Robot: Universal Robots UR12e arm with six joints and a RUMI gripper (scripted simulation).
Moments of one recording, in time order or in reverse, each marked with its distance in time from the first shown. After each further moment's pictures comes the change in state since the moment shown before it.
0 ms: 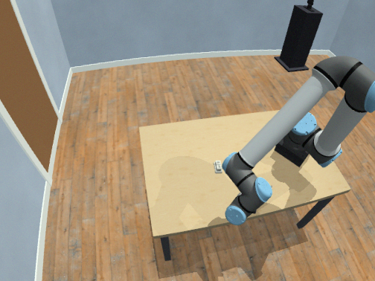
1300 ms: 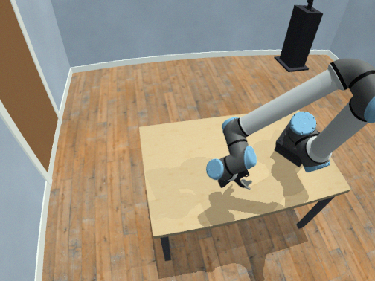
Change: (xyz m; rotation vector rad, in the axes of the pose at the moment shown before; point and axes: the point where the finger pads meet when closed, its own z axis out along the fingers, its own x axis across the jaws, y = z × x) arm 0.092 0.019 0.052 0.335 -0.322 0.941
